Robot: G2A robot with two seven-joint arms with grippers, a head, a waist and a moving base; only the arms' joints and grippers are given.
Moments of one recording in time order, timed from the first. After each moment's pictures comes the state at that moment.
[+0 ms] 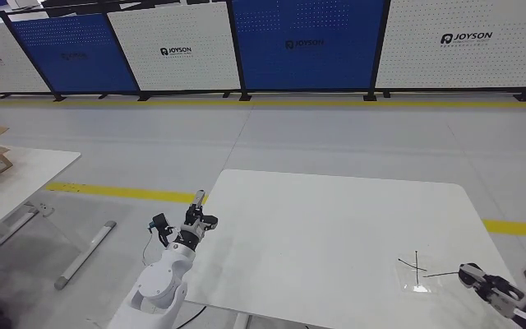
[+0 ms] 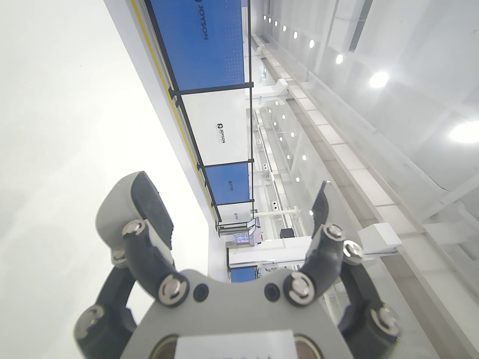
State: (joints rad) left arm 1.73 -1.15 -1.60 -1.80 -0.42 0.00 0.00; right arm -1.60 -0.98 1.84 -1.40 0.42 -0.10 1.09
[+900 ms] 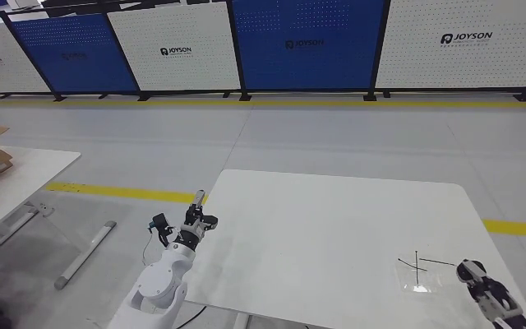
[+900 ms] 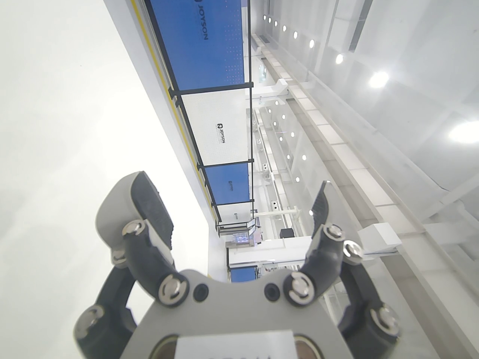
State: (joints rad) left arm 1.73 -1.15 -1.60 -1.80 -0.42 0.00 0.00; right arm -1.88 -1.05 1.76 -1.71 0.46 -0.31 0.49
